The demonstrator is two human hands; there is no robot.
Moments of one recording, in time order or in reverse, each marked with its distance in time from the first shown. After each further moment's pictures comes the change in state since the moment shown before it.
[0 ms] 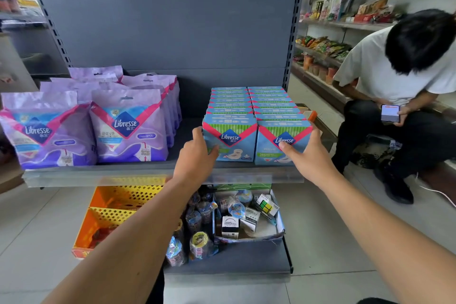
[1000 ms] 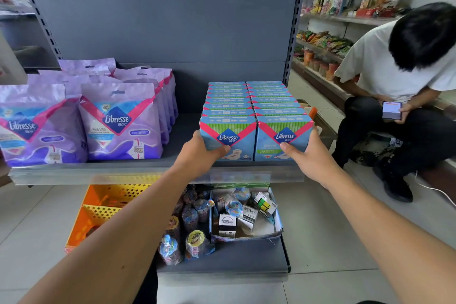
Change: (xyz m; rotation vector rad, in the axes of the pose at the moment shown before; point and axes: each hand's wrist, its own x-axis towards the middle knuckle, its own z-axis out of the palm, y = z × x) left_hand 0.020 -0.003 0.012 -0.181 -0.197 -0.120; right_hand 0.026 0.036 0.001 0.052 -0.114 -0.028
